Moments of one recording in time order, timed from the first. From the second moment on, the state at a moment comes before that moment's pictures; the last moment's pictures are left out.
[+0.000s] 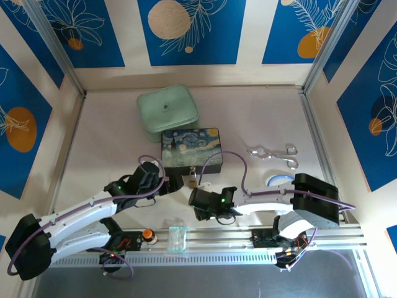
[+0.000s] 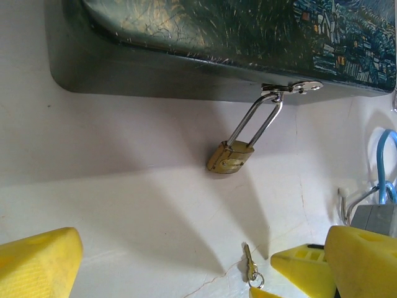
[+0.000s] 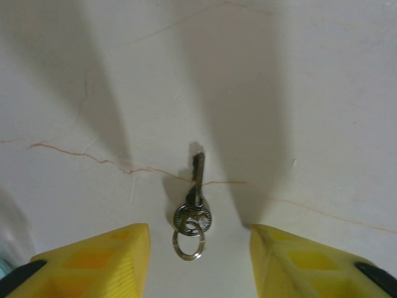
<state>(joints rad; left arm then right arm) -0.80 0.96 0.48 -0.31 0.06 -0.98 1.30 1.49 0.74 -0.49 0.16 0.93</state>
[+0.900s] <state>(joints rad) -0.80 0.96 0.43 -0.27 0.04 -1.03 1.28 1.57 0.80 -0.56 0.15 0.89</state>
